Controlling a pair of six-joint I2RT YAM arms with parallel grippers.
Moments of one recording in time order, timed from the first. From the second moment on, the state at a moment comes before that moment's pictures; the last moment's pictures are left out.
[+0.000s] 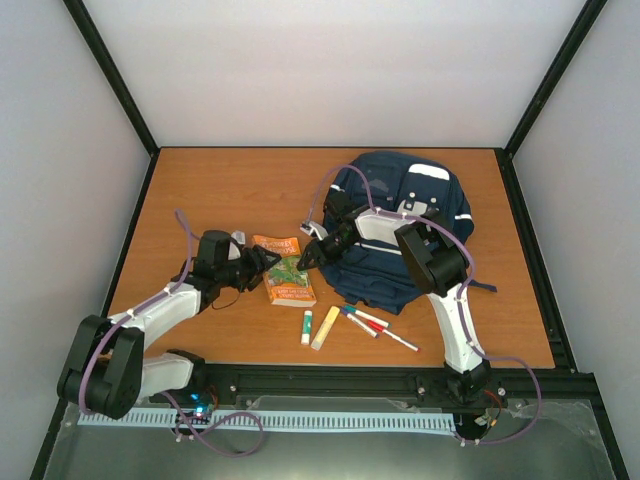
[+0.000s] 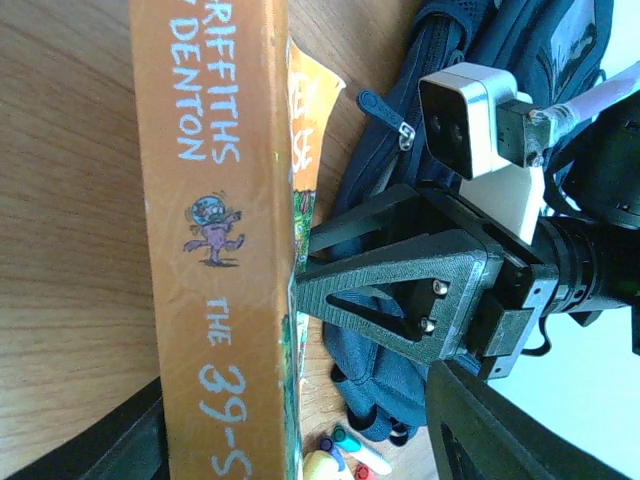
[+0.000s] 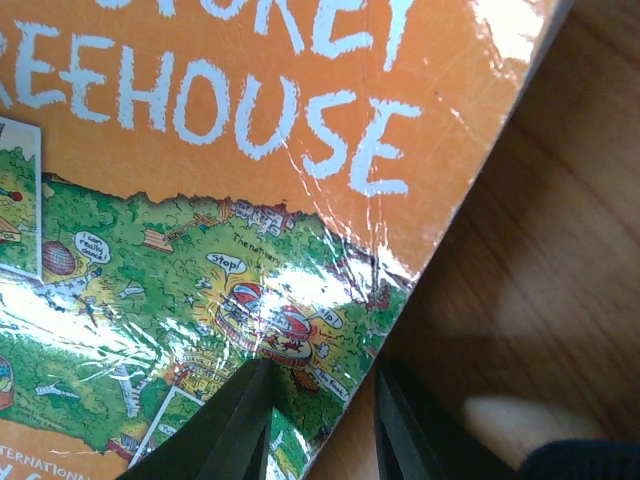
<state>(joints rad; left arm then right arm) -0.30 1.21 0.47 0.05 0.49 -1.07 0.60 2.26 1.51 -0.51 -0.90 0.05</state>
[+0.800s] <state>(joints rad) -0.31 1.26 0.47 -0.06 0.53 -1.07 0.60 2.26 1.52 -0.52 -0.90 0.04</state>
